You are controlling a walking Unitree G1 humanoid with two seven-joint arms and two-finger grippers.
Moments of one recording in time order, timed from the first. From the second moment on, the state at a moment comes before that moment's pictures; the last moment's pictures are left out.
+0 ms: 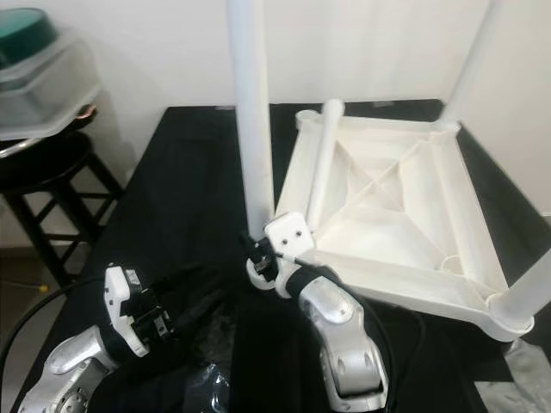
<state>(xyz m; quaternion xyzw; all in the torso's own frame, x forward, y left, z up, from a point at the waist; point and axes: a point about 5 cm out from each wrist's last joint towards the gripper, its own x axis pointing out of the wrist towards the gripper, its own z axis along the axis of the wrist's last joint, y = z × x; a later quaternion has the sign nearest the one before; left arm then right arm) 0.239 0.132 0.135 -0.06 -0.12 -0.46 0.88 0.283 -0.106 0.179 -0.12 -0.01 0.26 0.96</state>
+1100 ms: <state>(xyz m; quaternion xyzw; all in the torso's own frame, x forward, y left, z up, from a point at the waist) 0.239 0.132 0.135 -0.06 -0.12 -0.46 0.88 0.343 -0.146 0.223 -0.15 0.03 0.58 0.80</state>
